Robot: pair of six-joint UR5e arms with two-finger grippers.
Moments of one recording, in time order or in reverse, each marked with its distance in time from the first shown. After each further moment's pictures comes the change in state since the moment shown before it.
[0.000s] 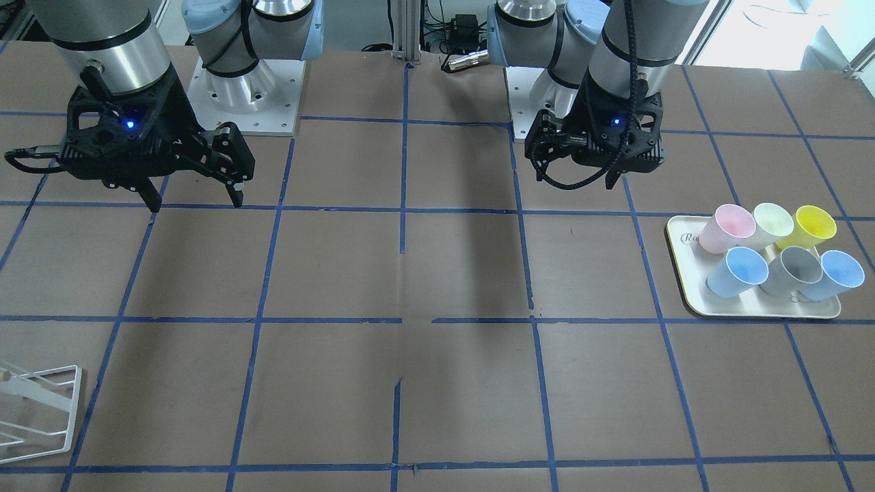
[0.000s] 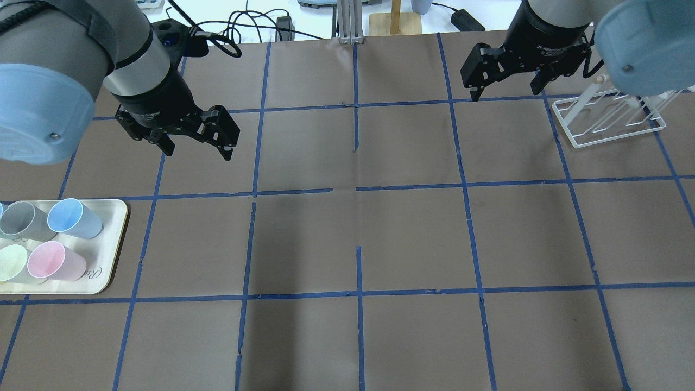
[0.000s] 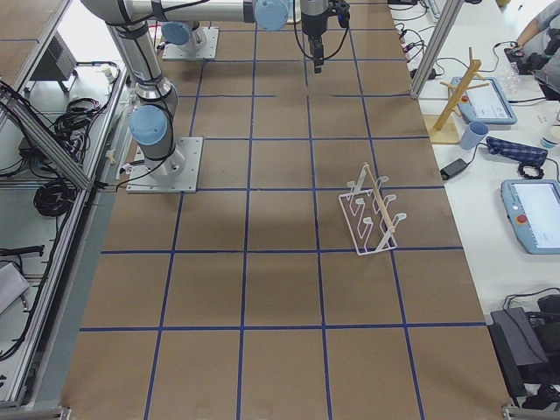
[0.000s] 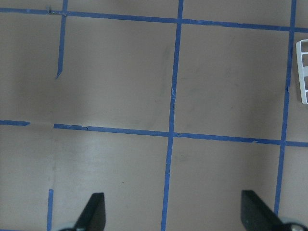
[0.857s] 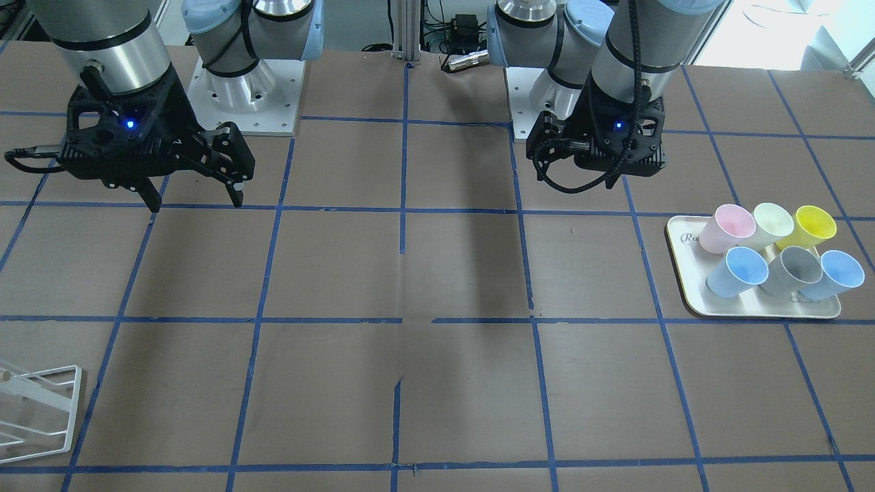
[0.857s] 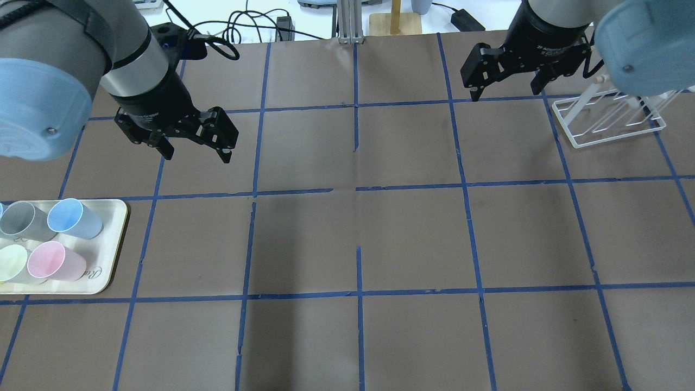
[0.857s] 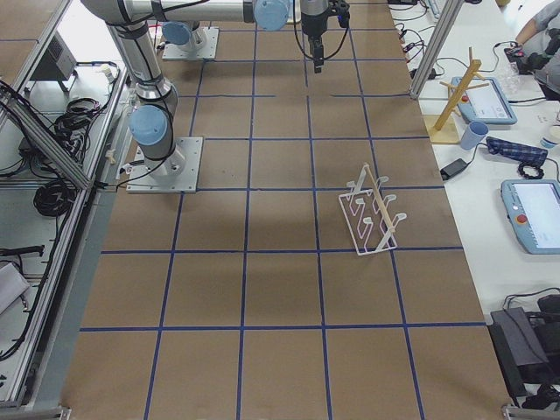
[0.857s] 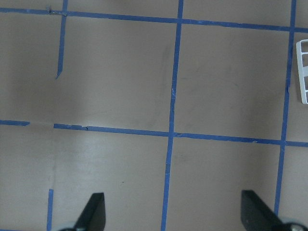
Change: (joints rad) left arm 0.013 -0.008 0.003 -0.029 -0.007 0.003; right arm 0.000 0.000 0.000 0.000 0.000 0.000
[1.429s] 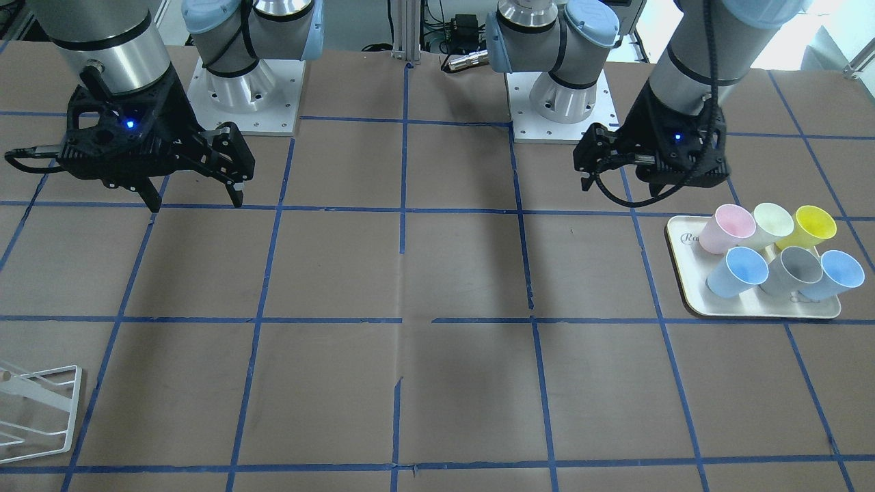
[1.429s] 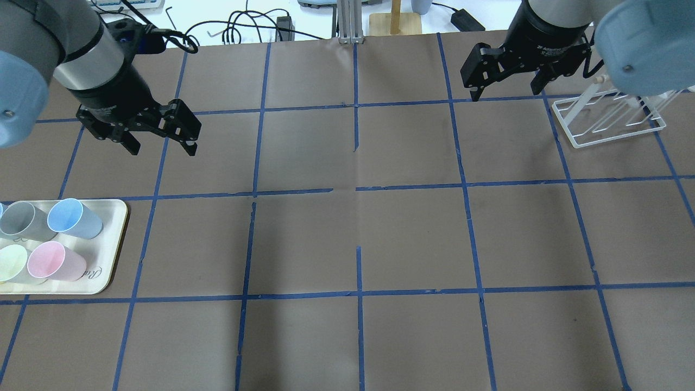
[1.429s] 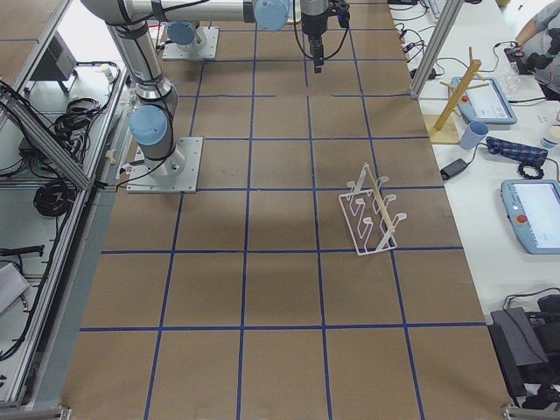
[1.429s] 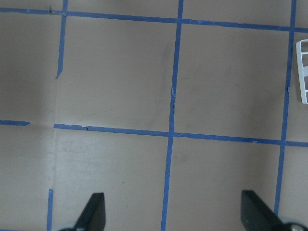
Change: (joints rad) left arm 0.150 0.004 0.001 -0.001 0.004 0.114; right arm 0.000 0.000 0.000 0.000 0.000 0.000
